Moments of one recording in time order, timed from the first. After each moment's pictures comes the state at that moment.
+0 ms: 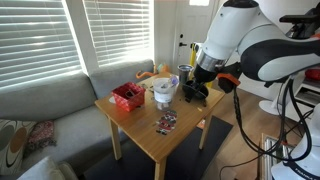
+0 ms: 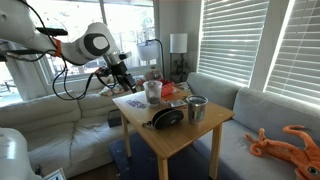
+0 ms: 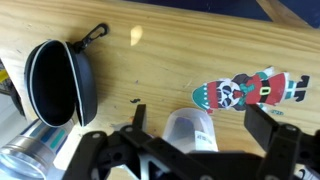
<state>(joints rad) 0.01 -0.39 0.32 -2.33 -0.21 2.16 0.48</state>
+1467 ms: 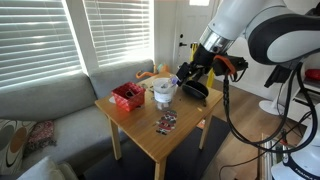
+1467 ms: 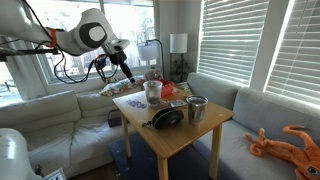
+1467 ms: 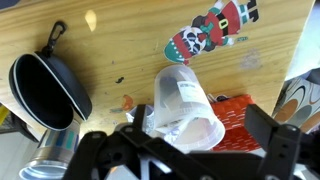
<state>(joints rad) 0.02 -0.44 0.29 -2.28 -0.12 2.25 0.76</state>
